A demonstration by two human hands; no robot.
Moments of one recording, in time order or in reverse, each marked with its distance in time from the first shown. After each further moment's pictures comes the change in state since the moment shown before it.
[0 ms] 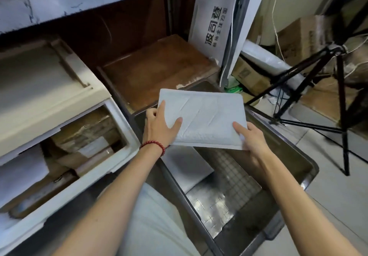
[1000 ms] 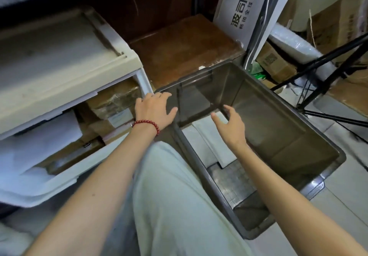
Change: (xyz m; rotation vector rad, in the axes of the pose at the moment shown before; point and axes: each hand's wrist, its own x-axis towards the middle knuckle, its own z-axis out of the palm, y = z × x) left_hand -0.019 -0.054 -0.053 0.567 -0.027 0.151; right_hand -0.035 0.045 0.093 -0.581 -0.018 -0.333
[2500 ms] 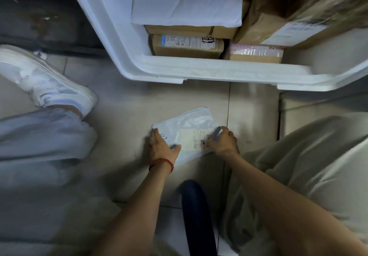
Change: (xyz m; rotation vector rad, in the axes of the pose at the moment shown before) left_hand -0.278 -0.174 0.246 -0.678 -0.372 -1.337; right_hand -0.128 0.075 0.319 -0.741 -0.888 0.089
